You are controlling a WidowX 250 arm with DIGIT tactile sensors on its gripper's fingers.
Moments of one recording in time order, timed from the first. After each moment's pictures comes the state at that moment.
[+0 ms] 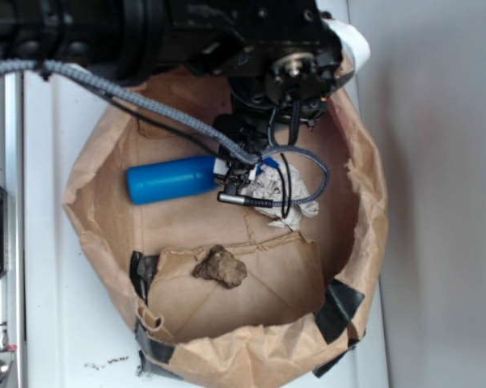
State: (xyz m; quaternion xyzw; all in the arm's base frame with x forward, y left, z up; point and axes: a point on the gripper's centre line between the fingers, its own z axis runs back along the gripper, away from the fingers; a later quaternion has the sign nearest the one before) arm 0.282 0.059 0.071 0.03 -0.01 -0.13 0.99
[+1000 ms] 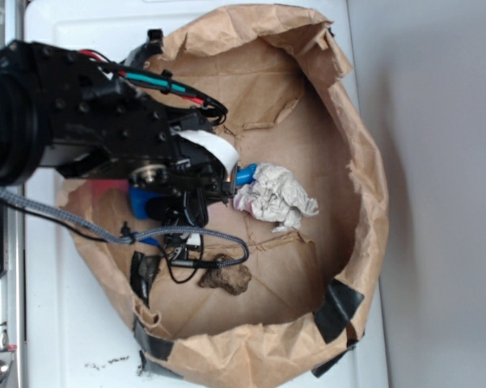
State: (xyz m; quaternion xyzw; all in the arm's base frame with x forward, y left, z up) arm 0.238 0.010 0.013 -0.01 -0.09 -0.11 0.99
